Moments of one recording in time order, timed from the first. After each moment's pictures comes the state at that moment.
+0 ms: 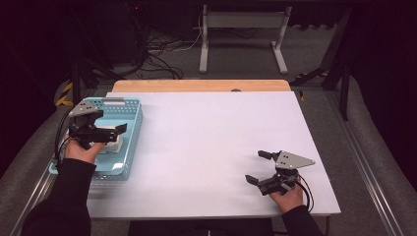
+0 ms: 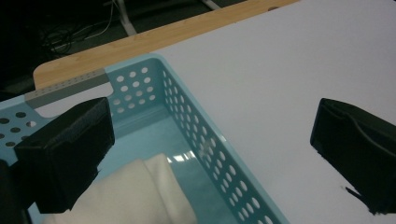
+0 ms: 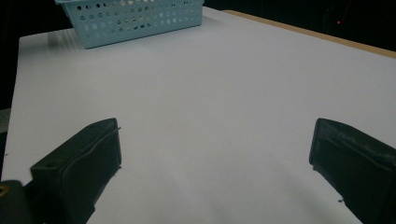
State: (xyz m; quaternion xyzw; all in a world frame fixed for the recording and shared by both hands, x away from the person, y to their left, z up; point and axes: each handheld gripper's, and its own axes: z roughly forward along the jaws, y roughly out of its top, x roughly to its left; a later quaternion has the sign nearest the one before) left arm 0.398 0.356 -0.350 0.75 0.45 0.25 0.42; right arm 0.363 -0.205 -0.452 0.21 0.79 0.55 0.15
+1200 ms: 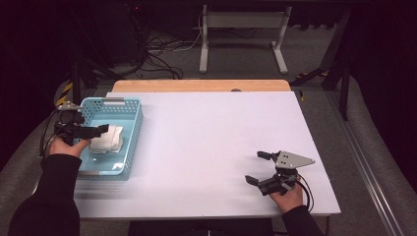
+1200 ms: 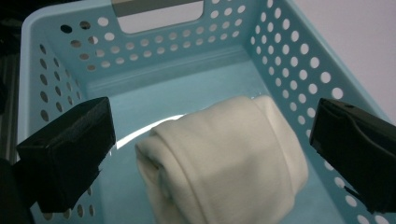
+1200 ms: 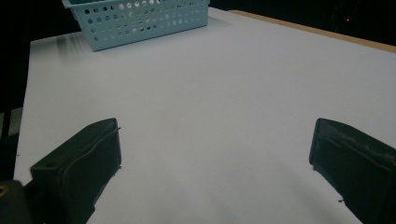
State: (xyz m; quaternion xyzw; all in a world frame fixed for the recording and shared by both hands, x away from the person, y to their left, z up) left arm 0.426 0.418 -0.379 0.73 0.55 0.21 0.34; right arm 0.364 -0.205 -0.452 0.21 0.79 0.56 0.14
